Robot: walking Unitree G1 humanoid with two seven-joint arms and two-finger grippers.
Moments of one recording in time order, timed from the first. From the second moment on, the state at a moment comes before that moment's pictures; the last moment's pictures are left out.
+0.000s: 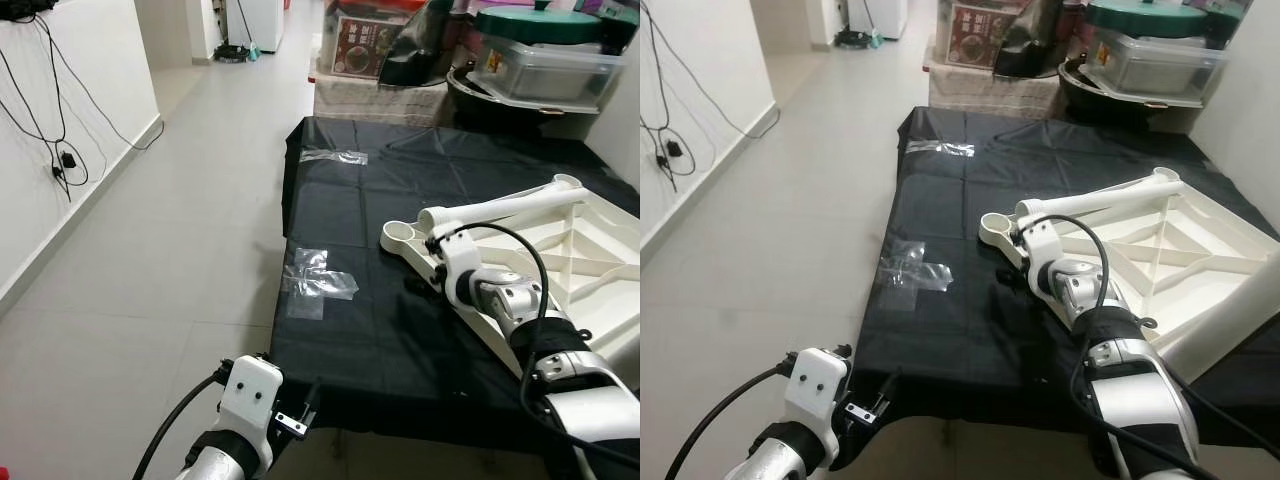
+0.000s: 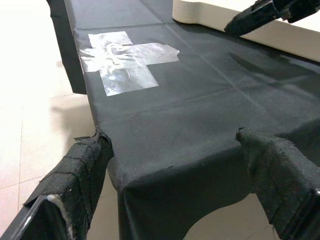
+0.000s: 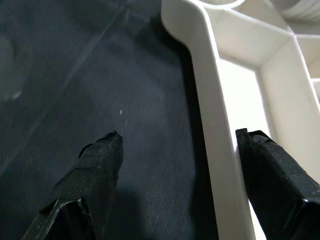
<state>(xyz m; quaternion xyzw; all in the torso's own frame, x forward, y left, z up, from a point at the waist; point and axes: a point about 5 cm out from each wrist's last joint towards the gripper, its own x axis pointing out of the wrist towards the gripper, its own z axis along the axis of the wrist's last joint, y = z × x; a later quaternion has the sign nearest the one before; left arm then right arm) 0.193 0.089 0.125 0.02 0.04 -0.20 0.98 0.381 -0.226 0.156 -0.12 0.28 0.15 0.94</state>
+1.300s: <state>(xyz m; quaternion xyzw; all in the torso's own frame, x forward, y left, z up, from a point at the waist) 0.198 0.088 0.131 0.02 0.03 -0.19 0.98 0.353 -0.222 0.156 -0.26 0.32 0.48 0.77</state>
